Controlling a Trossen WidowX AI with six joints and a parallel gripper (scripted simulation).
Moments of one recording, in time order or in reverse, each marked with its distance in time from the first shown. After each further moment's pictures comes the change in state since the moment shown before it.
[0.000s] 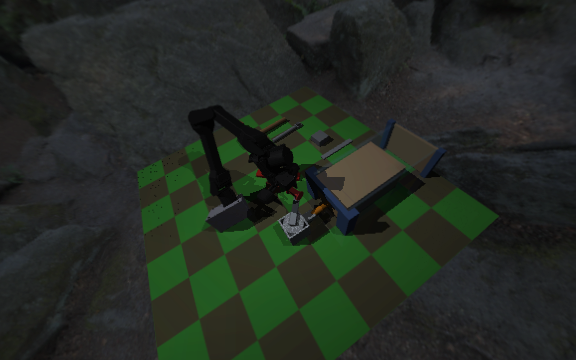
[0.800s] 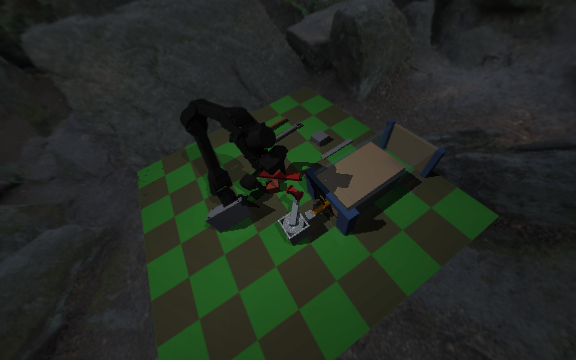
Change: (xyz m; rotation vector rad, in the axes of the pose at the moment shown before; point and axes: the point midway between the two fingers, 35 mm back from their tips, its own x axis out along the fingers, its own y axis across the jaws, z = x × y) arm -0.095 -0.018 0.020 0.006 -0.008 0.003
